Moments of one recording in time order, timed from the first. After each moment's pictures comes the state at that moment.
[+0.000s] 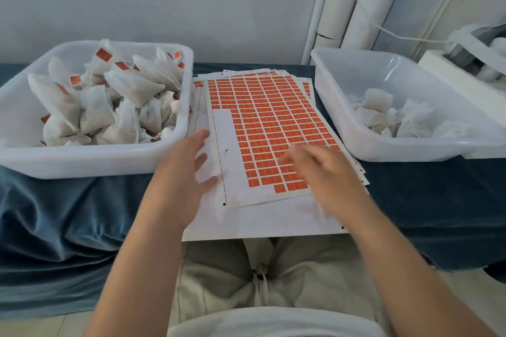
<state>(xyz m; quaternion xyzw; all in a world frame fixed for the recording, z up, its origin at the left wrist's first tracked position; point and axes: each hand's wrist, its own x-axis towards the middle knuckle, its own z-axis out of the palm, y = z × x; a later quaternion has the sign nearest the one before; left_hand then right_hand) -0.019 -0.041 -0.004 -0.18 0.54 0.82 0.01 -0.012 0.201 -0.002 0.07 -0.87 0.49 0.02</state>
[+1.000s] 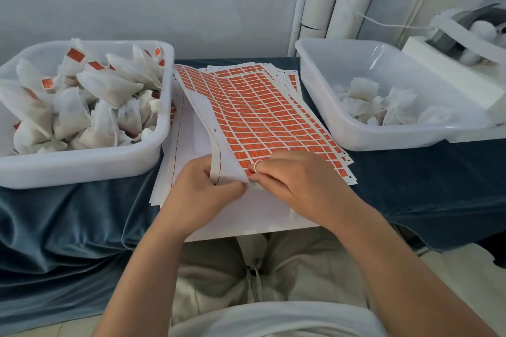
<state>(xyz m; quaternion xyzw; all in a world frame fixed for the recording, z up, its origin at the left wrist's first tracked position) -0.001 -0.021 -0.026 0.11 0.78 0.61 0.02 -0.008 0.195 -0.002 0.35 -0.90 0.18 0.19</state>
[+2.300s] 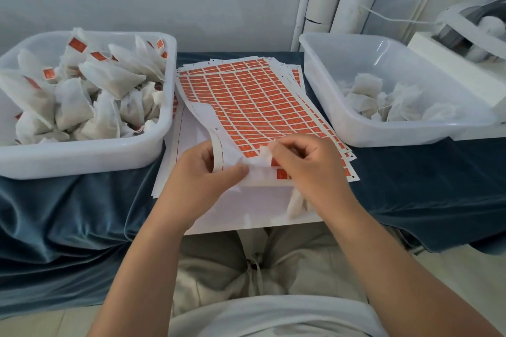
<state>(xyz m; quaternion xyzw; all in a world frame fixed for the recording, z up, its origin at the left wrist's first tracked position) -0.002 -0.022 -0.020 0.07 0.76 0.65 0.03 -0.005 0.184 -0.005 0.08 -0.83 0.54 0.11</state>
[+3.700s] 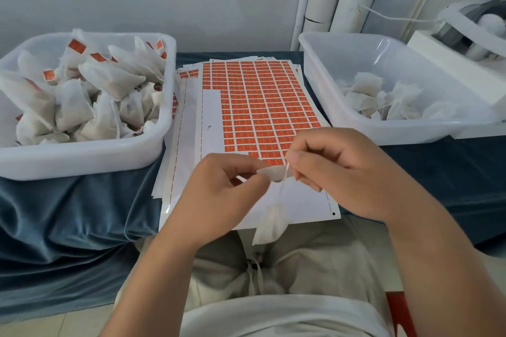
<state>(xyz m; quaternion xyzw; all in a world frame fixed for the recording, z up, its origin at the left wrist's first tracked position) 0.029 0.004 0.014 0.16 0.80 0.57 0.00 0.031 0.210 0.071 0.26 -0.85 0.45 -0.02</state>
